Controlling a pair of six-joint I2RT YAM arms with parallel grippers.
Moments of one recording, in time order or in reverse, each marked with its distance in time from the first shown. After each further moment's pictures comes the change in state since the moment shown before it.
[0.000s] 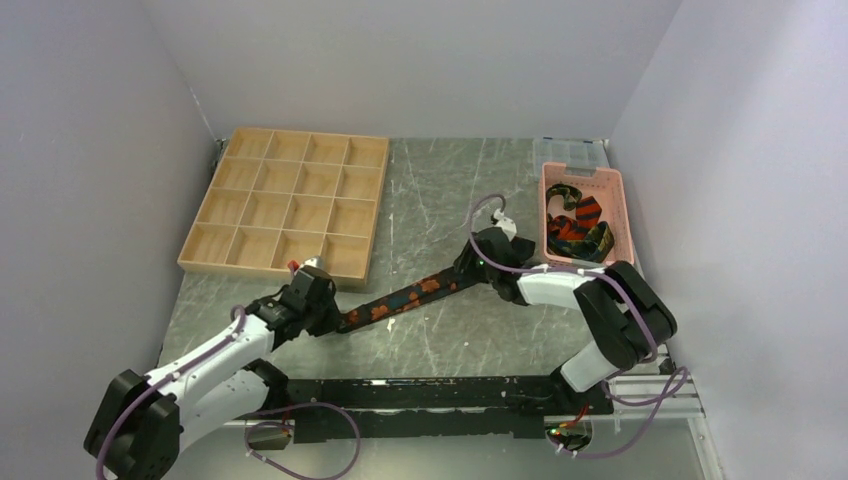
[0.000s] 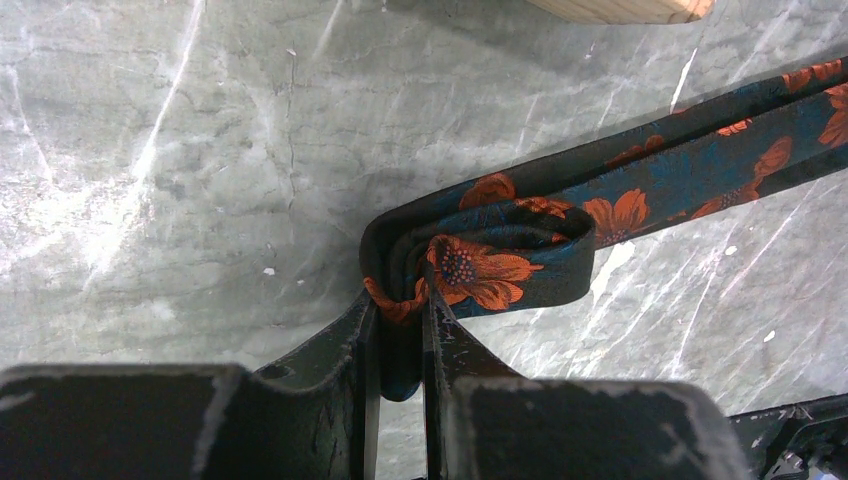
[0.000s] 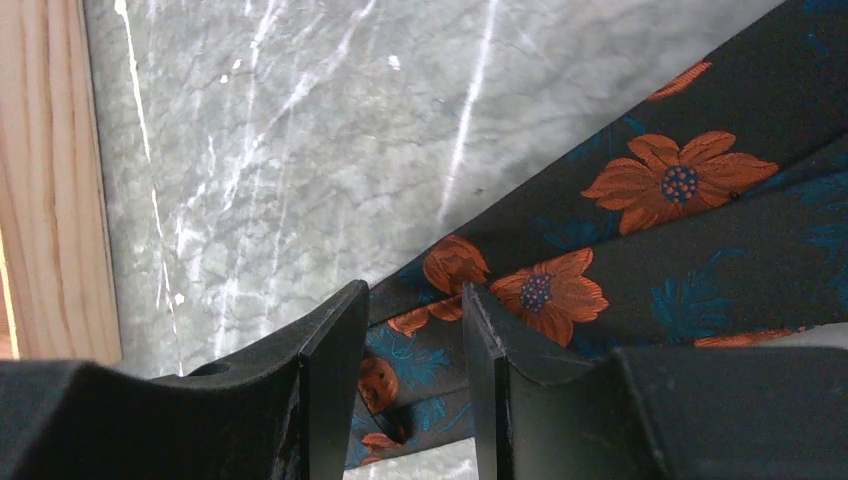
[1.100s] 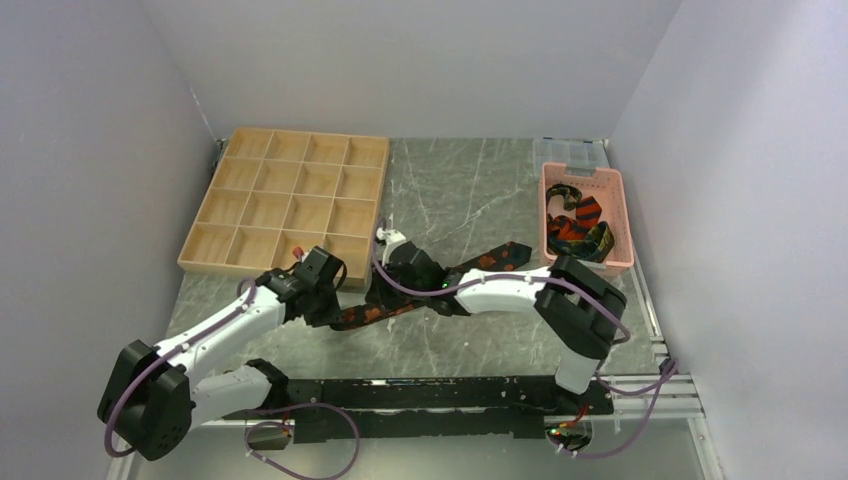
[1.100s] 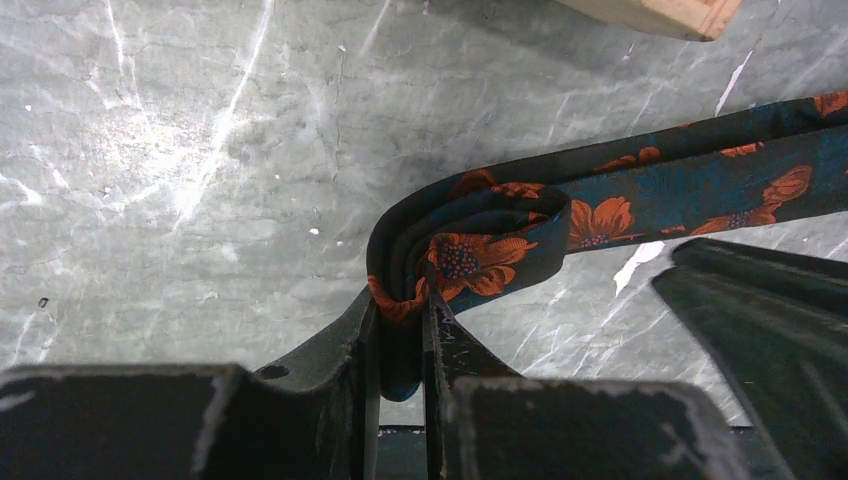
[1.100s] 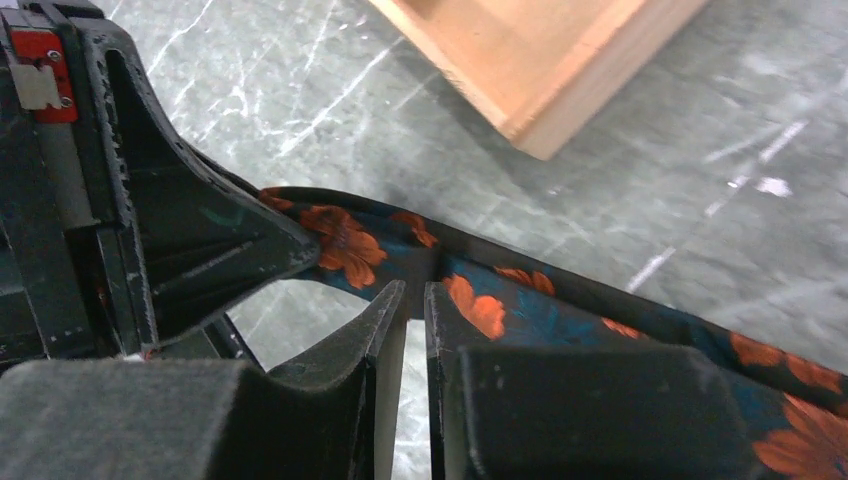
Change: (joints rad) left arm -0.022 0.164 0.232 -0.257 -0.073 0.014; right arm 0.457 0.161 0.321 -0.027 -0.225 -0.177
